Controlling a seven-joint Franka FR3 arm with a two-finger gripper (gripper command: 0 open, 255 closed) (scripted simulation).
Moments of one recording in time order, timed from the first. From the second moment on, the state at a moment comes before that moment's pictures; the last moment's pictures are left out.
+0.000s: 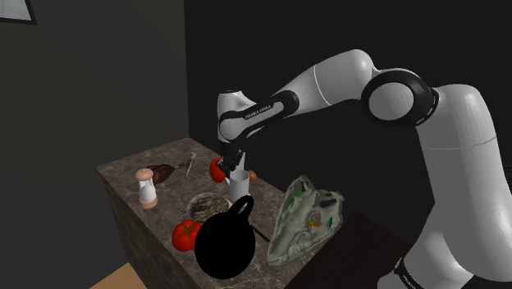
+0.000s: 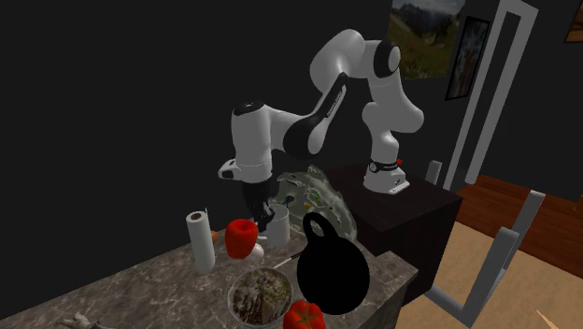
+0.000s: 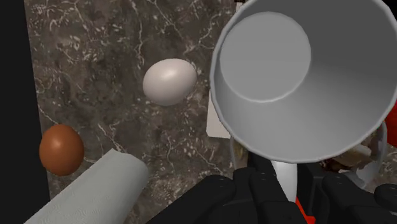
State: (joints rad) arm 0.23 0.58 0.03 -1.63 -0.06 2.16 0.12
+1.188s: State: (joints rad) arm 0.31 0.74 0.04 -1.49 -0.08 2.22 0.23
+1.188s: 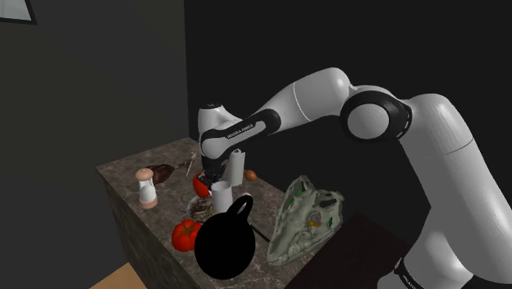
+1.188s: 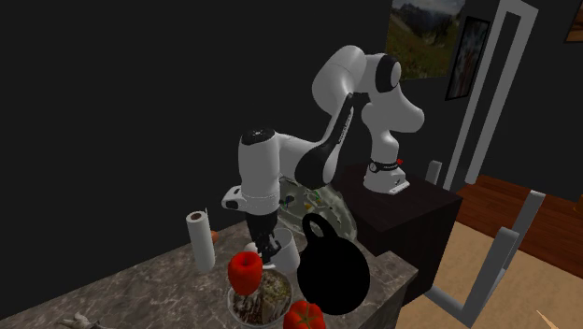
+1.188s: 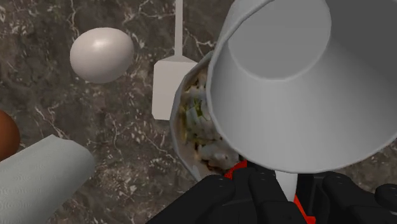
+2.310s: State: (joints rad) arm 0.31 0.77 0.04 -1.51 -0.07 2.23 0.23
